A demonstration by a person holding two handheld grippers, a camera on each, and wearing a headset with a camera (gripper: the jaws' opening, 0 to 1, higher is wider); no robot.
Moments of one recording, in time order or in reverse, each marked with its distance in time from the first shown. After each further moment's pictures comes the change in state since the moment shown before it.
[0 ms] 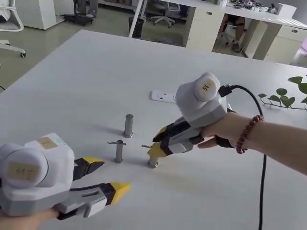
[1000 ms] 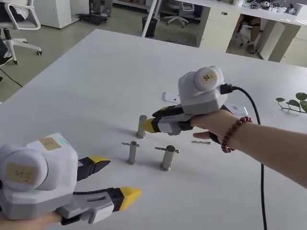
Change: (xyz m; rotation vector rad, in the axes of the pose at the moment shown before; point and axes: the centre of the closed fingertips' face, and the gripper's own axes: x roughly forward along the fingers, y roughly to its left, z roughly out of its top) left arm -0.012 0.001 0.001 -0.028 -0.027 -0.016; right arm 0.035 -0.049 0.055 0.131 -0.210 -0.174
